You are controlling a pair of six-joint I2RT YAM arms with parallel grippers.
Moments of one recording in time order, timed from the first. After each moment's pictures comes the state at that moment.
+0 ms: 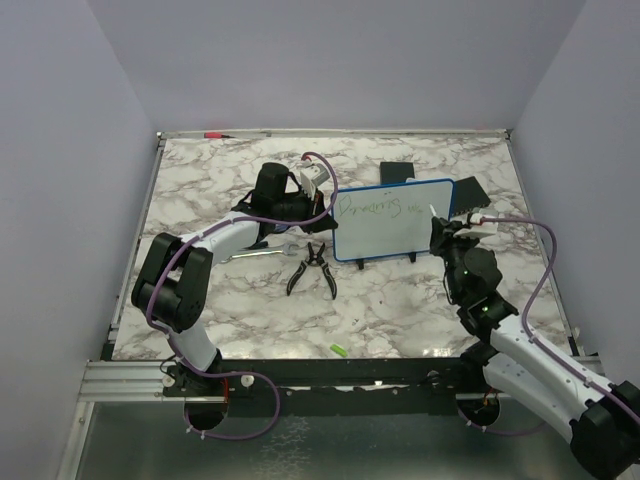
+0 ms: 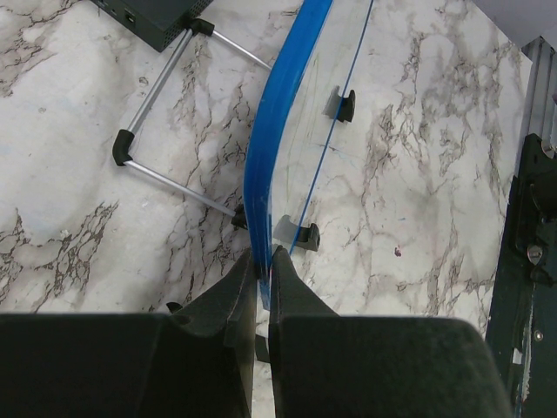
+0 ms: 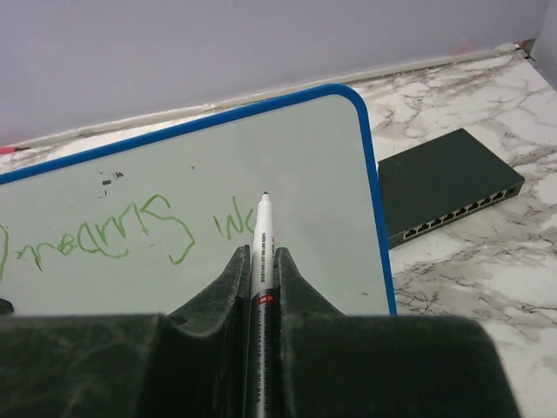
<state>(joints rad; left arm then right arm) -0.44 1.71 1.06 0.13 0.78 -0.06 0.51 0.76 0.33 0.44 0.52 0.19</state>
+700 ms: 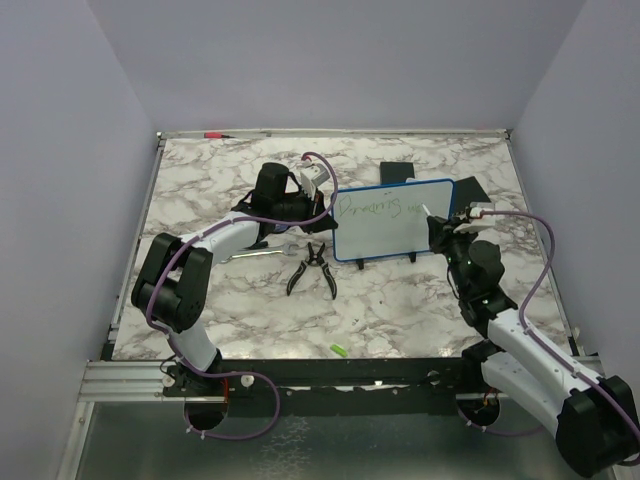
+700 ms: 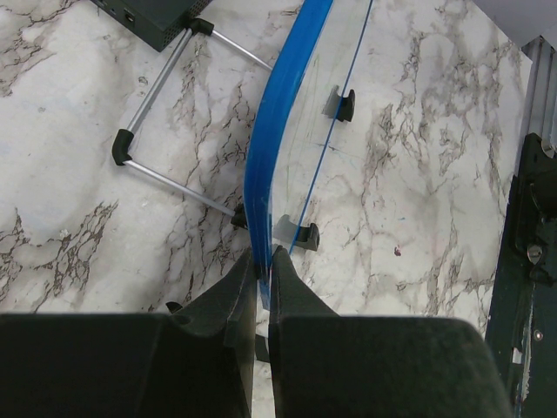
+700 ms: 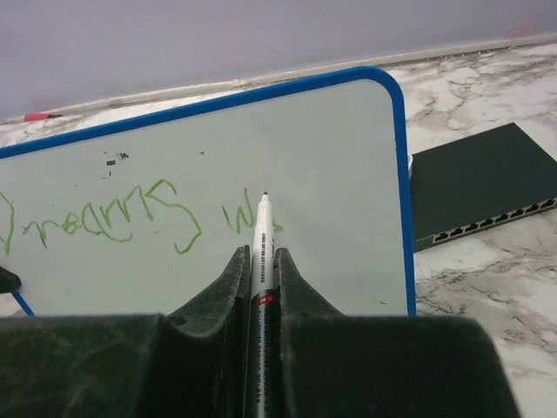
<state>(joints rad) -0.44 1.70 1.06 0.12 0.78 -0.06 0.35 0.82 0.32 0.49 0.24 0.21</state>
